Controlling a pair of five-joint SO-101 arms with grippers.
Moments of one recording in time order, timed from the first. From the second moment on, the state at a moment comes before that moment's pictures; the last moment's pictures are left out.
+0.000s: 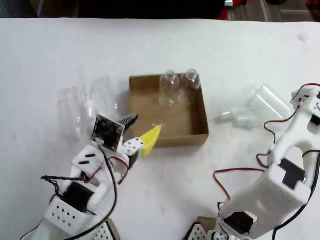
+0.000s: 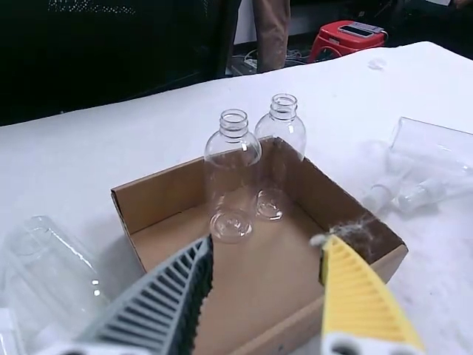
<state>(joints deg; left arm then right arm) 22.3 -81.5 83.1 28.7 3.9 33.8 19.5 -7.0 58.0 -43.2</state>
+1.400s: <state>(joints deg) 22.3 -81.5 83.1 28.7 3.9 35.2 28.2 -9.2 52.3 -59.8</state>
